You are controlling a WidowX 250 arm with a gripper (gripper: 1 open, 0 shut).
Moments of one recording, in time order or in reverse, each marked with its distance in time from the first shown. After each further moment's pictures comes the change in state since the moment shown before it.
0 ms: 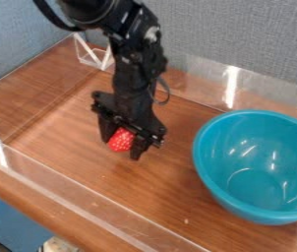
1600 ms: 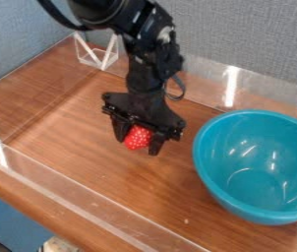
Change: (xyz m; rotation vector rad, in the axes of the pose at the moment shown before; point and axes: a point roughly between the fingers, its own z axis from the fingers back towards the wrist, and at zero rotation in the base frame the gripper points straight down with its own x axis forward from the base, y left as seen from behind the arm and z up) arm 0.011 -0.010 -0.005 -0.005 -0.059 0.199
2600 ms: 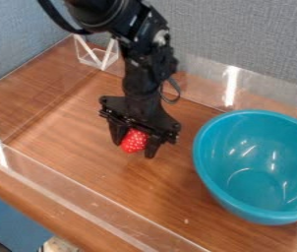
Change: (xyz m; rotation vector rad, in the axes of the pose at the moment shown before) arm 0.000 0.007 -0.002 -0.009 0.022 0.010
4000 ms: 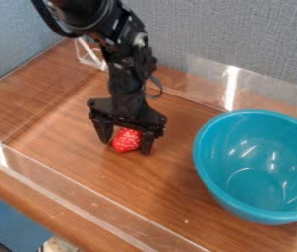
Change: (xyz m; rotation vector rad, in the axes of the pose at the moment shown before) arm 0.012 0.016 -0.022 -0.021 -0.028 0.125
